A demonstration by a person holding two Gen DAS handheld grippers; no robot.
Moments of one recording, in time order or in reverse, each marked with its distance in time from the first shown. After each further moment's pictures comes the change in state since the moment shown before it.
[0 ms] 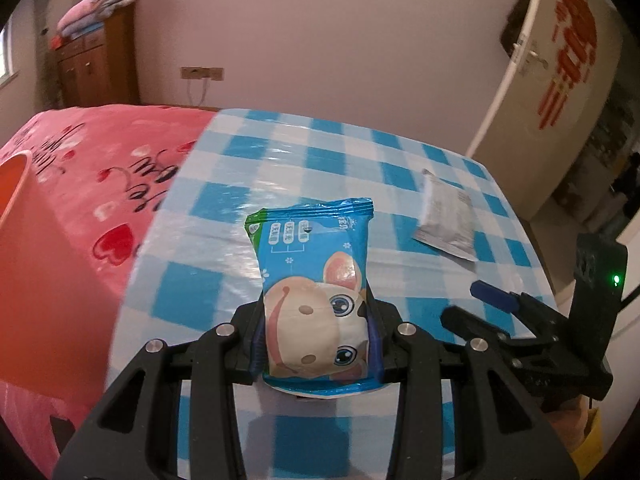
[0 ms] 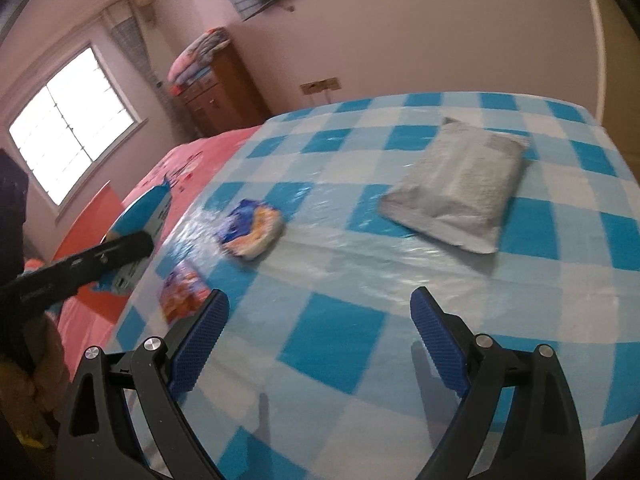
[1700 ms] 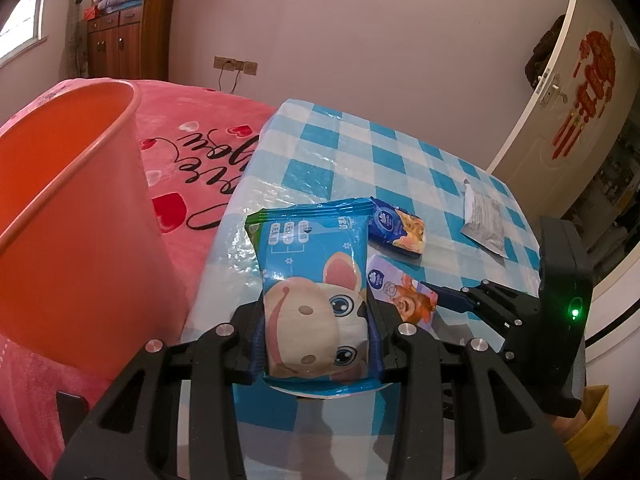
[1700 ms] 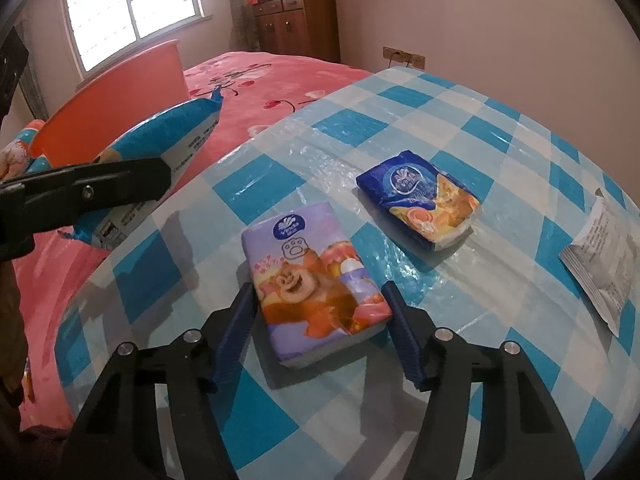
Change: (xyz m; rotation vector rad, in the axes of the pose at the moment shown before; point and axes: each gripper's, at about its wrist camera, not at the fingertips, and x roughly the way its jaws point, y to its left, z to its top) left arm -0.024 0.079 -0.033 -0.104 -0.028 0.007; right arm 0.082 0.129 -0.017 -0.399 0.173 -0.028
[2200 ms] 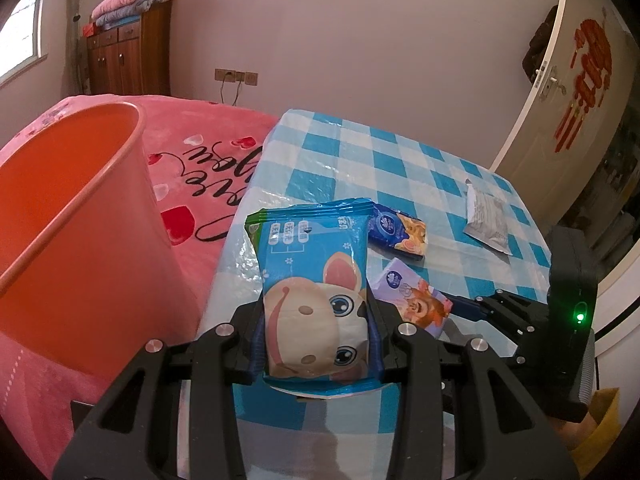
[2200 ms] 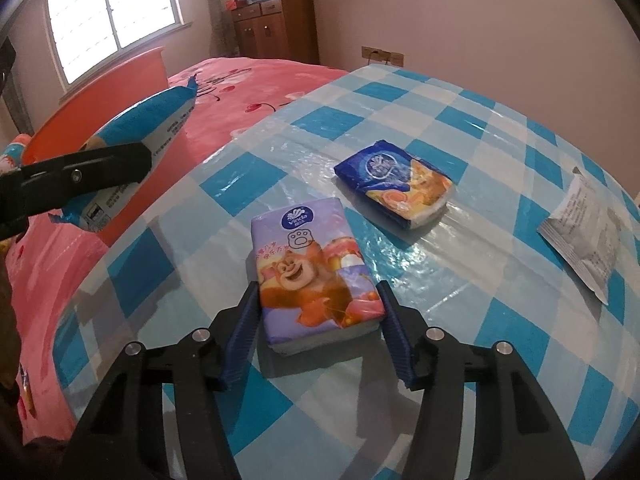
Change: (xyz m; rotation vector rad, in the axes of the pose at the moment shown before) left arm -0.009 -0.005 0.000 0.046 -0.027 0.036; right arm -0.011 -0.003 -0.010 0.060 -0.007 -0.055
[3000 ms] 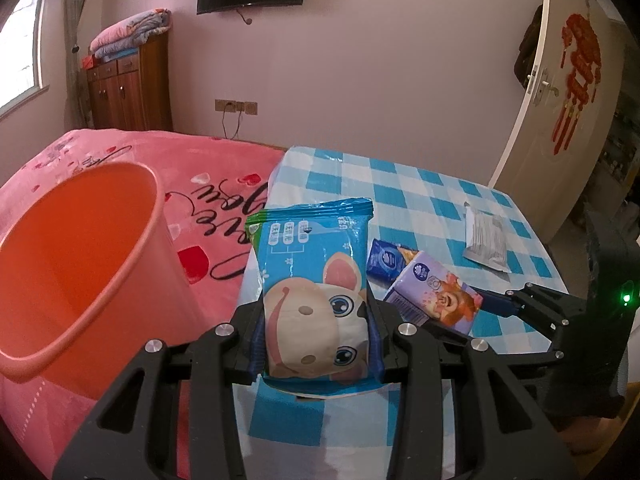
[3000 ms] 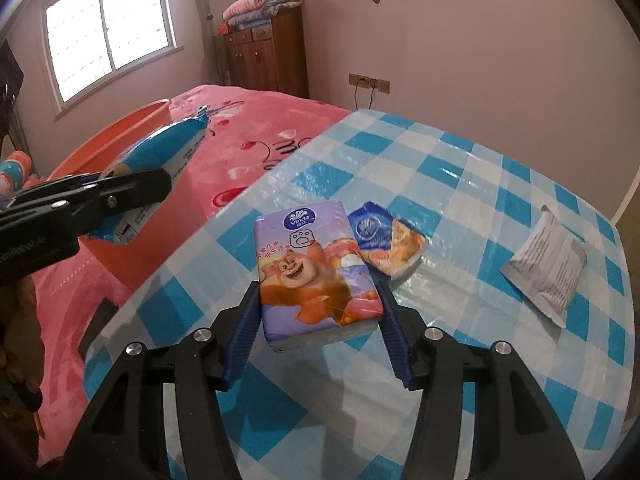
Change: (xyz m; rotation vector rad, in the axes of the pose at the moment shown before) left arm -0.027 0.000 0.022 0.059 -0.092 0.026; right arm -0.046 0.010 0.028 0.016 -0.094 -0.038
